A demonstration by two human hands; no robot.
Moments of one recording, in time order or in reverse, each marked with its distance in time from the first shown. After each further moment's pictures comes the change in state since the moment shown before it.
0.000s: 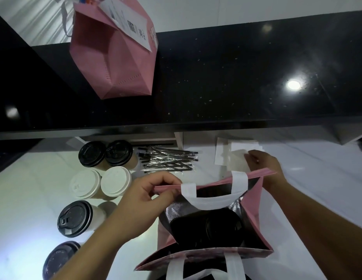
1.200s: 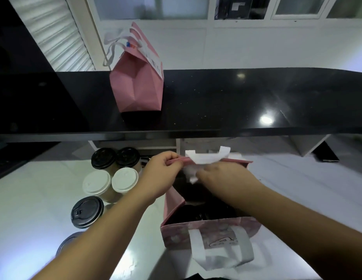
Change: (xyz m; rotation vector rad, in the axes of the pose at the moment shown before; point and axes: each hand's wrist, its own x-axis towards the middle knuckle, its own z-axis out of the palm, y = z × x) left_hand -0.010 0.024 0.004 0.145 0.210 -0.013; right_hand -0.184 -0.187 -0.020 -1.052 -0.328 -0.772
